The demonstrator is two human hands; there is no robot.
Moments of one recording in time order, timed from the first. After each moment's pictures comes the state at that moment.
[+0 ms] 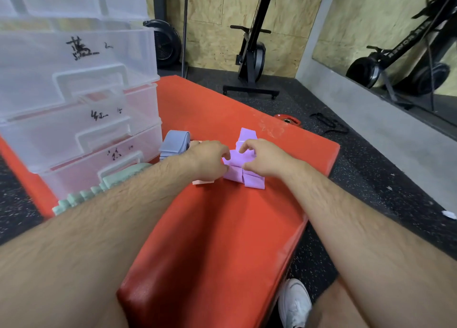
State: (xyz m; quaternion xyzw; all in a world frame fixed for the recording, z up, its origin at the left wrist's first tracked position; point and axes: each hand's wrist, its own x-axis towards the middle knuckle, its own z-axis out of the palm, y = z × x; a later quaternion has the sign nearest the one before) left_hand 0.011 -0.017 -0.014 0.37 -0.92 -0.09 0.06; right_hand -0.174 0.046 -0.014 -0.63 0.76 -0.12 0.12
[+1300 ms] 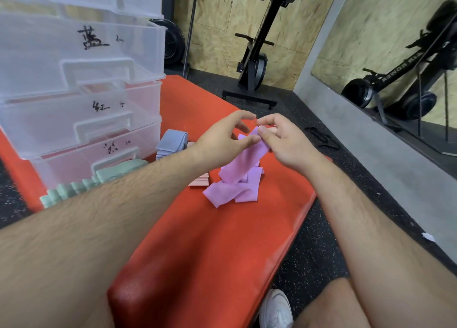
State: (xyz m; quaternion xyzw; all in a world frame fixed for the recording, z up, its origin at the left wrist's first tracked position) left_hand -0.007 0.009 0.027 0.28 -0.80 -0.37 0.37; right_hand -0.175 0.081 0.053 -0.61 0.67 -0.39 0.18
